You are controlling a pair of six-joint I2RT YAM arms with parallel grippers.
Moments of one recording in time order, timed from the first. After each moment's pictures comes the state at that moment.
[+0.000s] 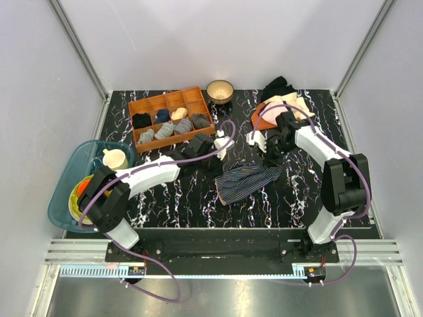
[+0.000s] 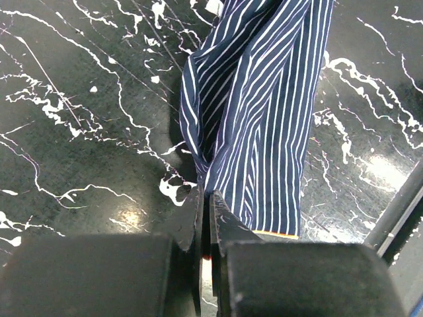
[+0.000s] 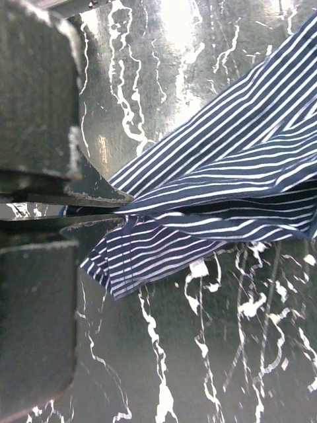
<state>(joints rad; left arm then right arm) -0.73 1.60 1.02 -0.19 0.30 -0.02 0.23 1.73 1.29 -0.92 -0.61 -1.14</state>
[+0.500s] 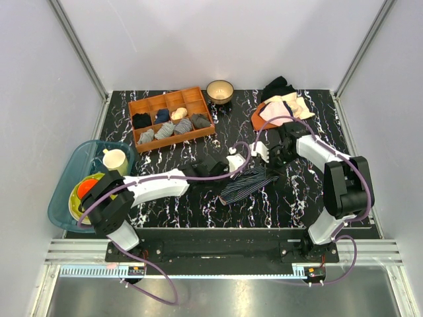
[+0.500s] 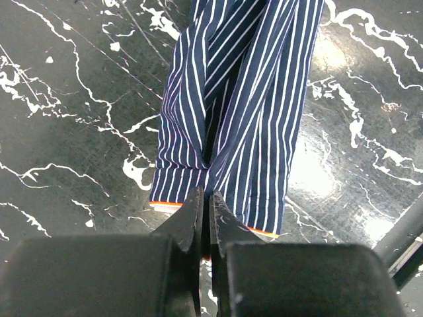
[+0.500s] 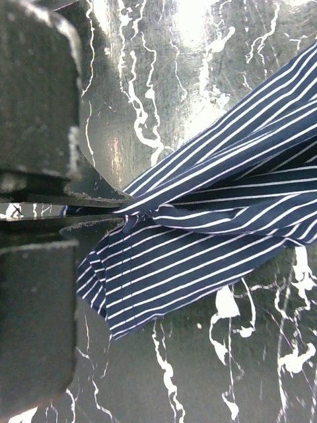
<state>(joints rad) -0.93 1.60 0.96 -0.19 0.02 -0.04 0.21 1.69 1.11 -0.83 -0.56 -1.18</state>
